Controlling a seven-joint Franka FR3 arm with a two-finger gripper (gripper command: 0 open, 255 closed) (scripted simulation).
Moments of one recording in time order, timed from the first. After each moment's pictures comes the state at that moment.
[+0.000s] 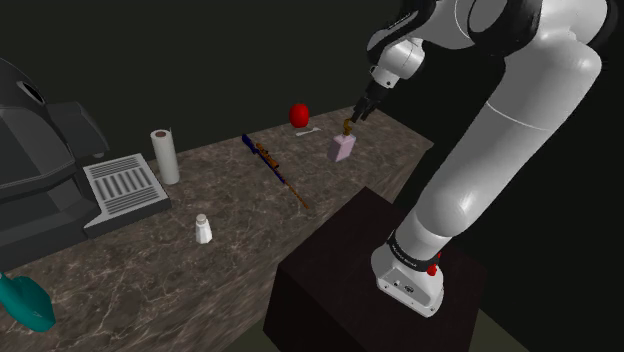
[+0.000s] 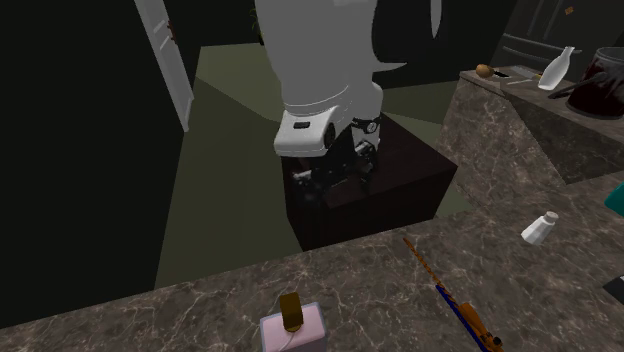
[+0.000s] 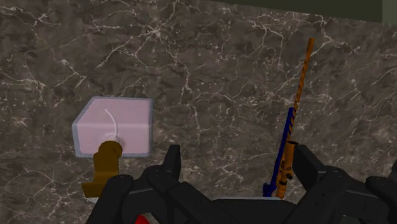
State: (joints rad) arm -0.08 0.03 -0.68 -2.23 0.33 2.18 -0.96
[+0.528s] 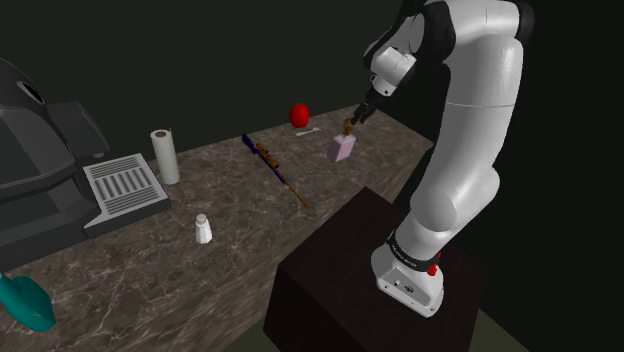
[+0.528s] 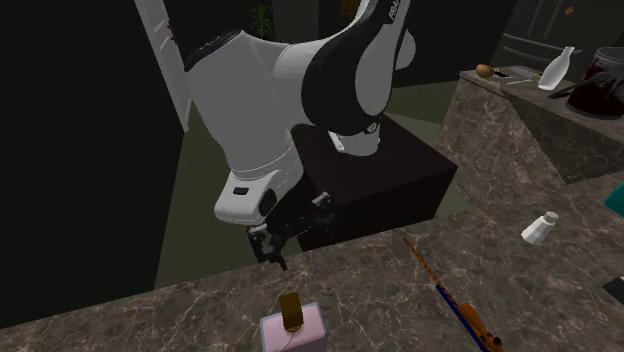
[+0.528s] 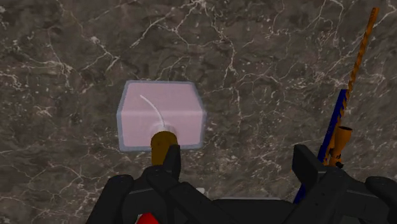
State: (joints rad) arm -0.24 0.39 -0.64 -1.97 0.65 2.14 -1.22
